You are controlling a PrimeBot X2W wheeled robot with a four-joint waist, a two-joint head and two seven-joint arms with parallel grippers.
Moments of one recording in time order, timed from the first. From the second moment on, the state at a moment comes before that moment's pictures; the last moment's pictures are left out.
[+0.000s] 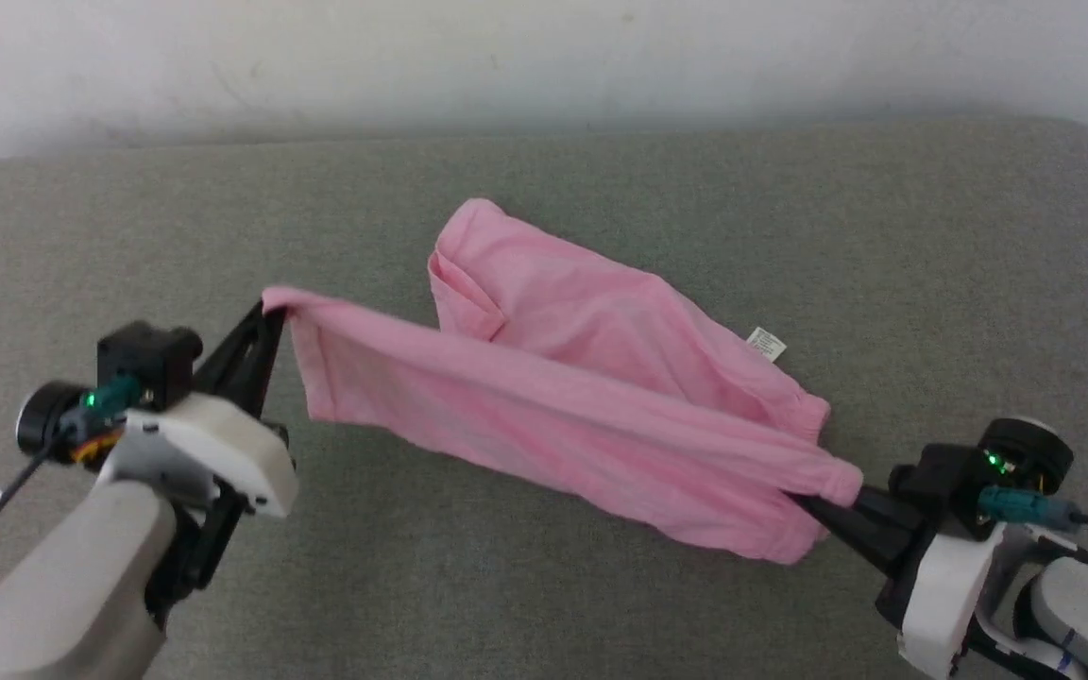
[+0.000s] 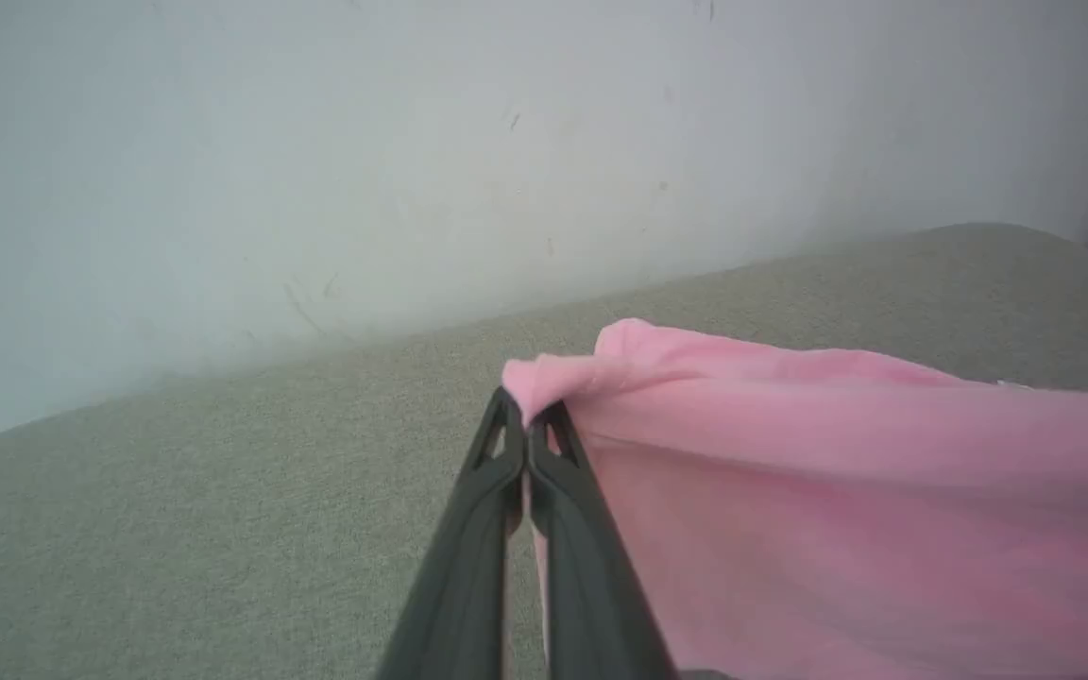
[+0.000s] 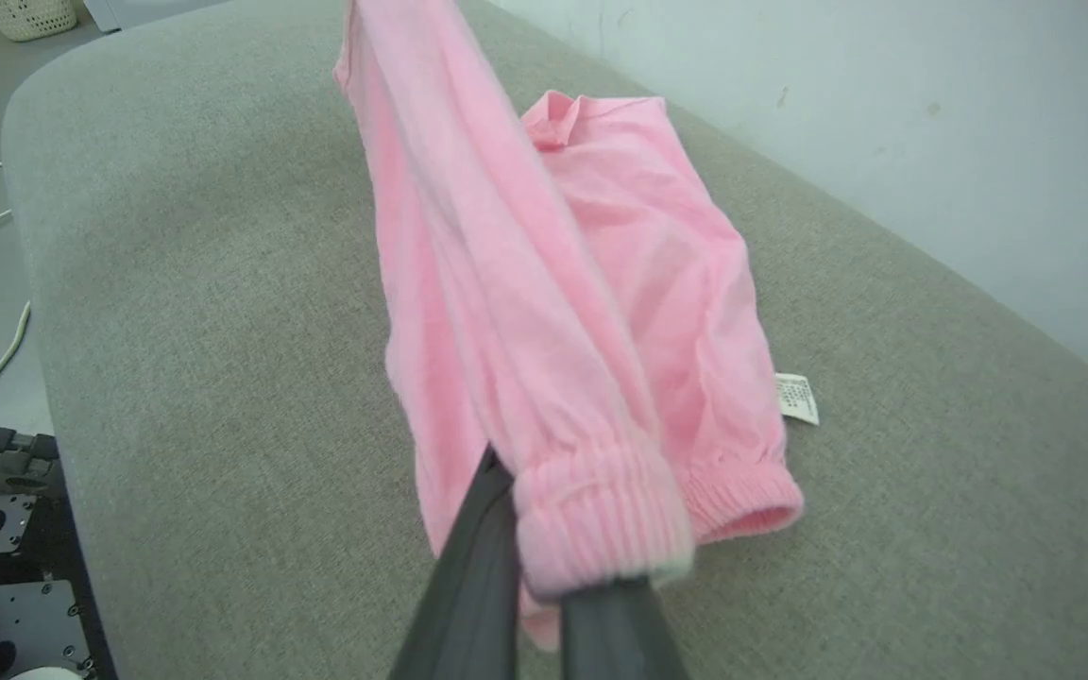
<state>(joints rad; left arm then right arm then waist) -0.40 0.66 -0.61 0.14 -0.70 0.18 -0.12 -0.47 -0.81 1.00 0.02 0.68 0.13 -0.12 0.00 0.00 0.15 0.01</state>
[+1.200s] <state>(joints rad) -1.05 0.41 -0.74 1.04 -0.59 -0.10 -0.19 -0.75 -0.69 0.99 0.19 0.65 0.13 -0.10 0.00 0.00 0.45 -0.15</state>
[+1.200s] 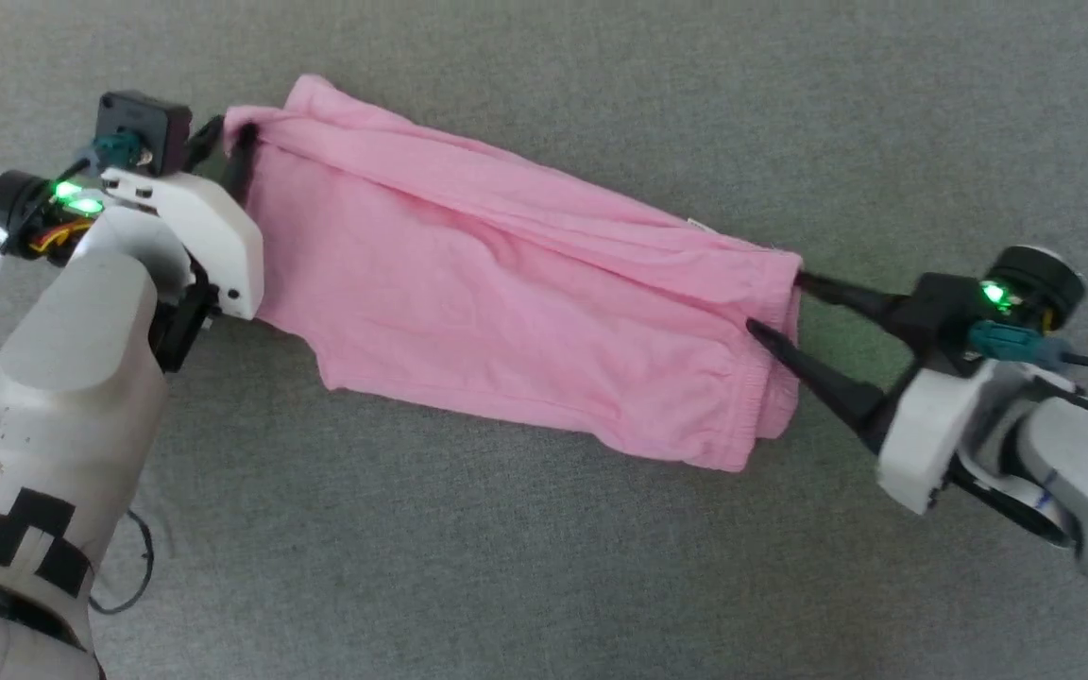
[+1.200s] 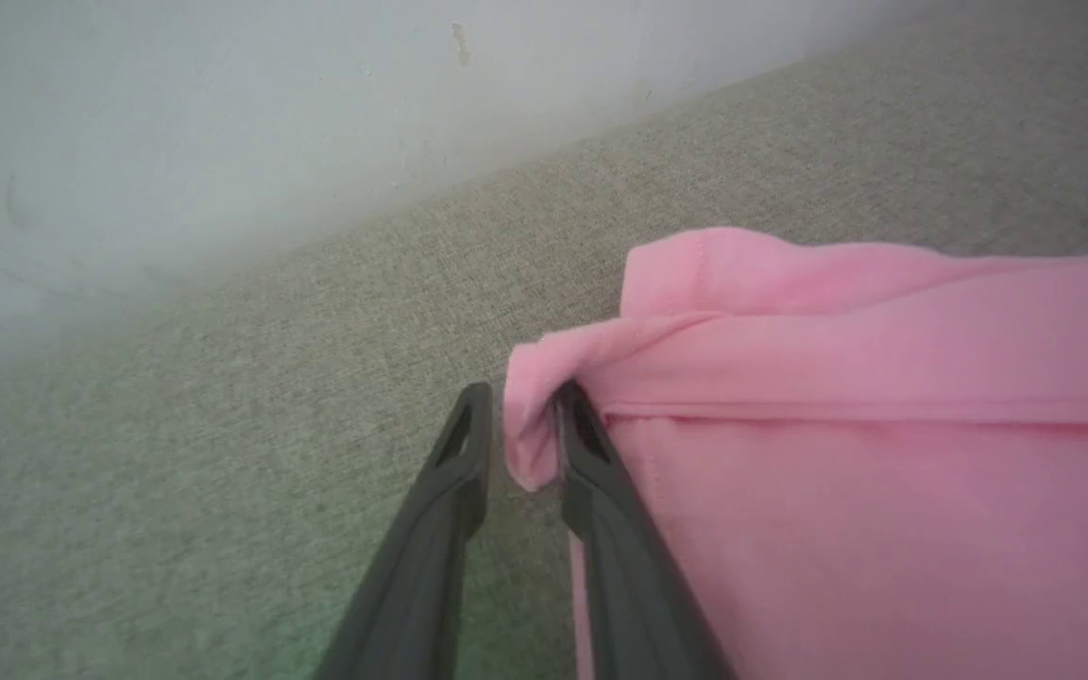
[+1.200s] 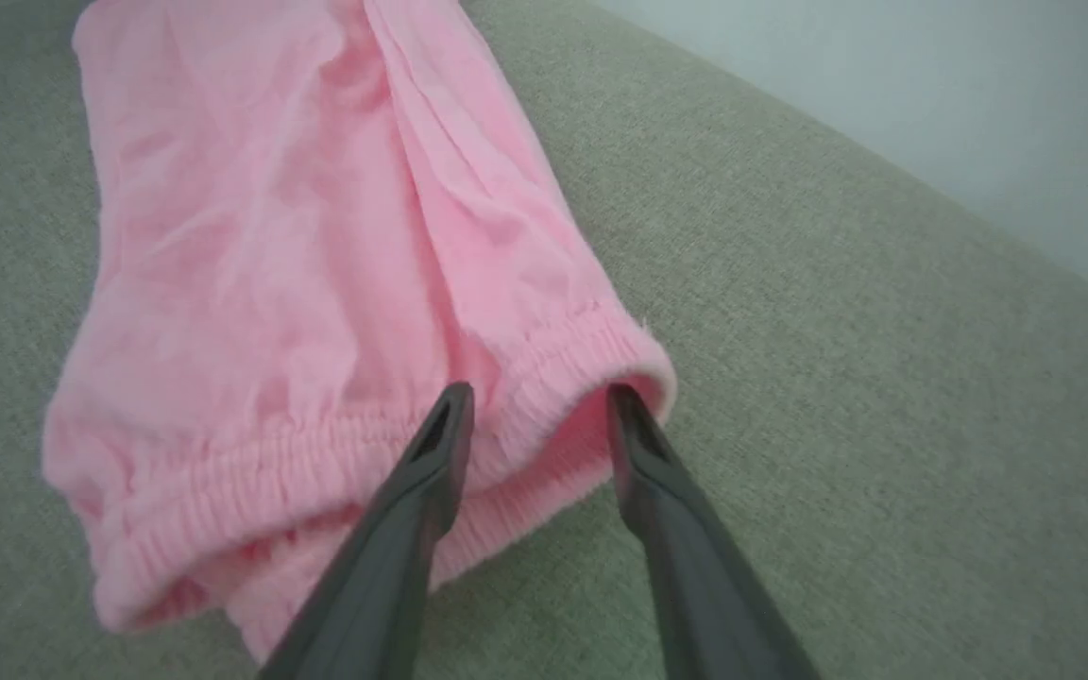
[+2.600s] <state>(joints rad) -1.21 0.59 -1.20 0.80 -0.97 -0.12 0.73 -0.35 -0.56 0.49 -0.14 0.37 0.13 -0.01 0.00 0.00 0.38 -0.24</state>
